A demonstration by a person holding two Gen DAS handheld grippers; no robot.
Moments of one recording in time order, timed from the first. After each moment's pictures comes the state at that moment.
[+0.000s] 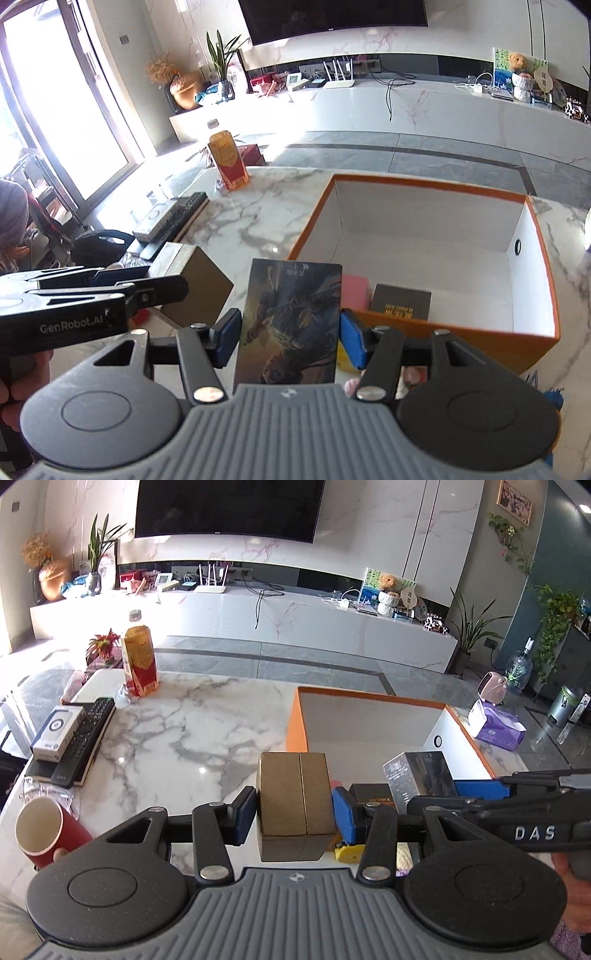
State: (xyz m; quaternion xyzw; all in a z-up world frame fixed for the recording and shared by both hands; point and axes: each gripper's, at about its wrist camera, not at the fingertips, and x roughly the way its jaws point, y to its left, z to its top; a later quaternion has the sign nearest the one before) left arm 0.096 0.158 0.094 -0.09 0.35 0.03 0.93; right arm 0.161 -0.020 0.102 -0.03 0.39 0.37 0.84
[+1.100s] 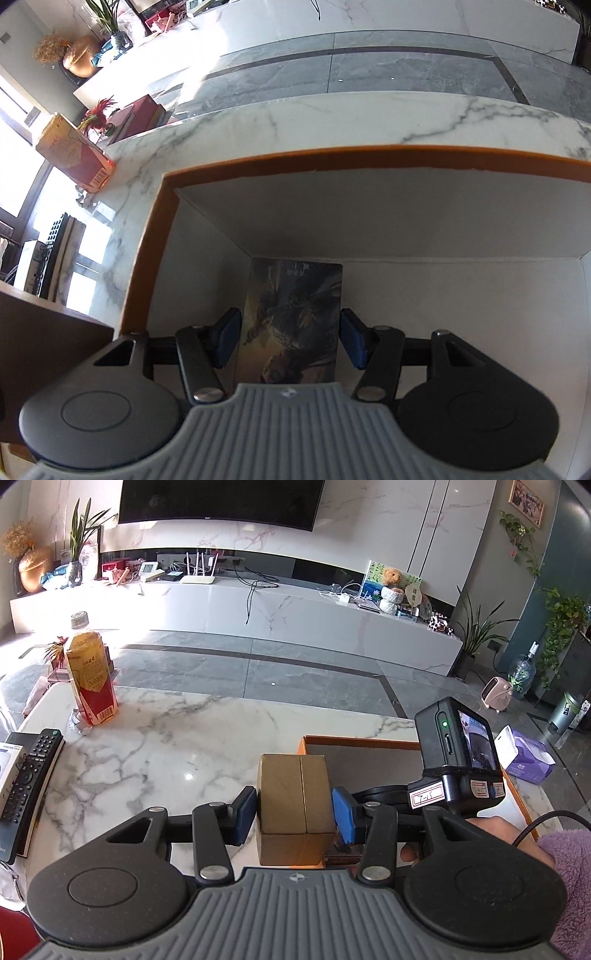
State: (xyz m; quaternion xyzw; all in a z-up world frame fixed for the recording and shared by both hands) left arm 0.231 0.185 0.054 -0.11 0.37 0.01 0.92; right arm 0.405 0.101 -0.049 0.00 0.56 0.26 0.79
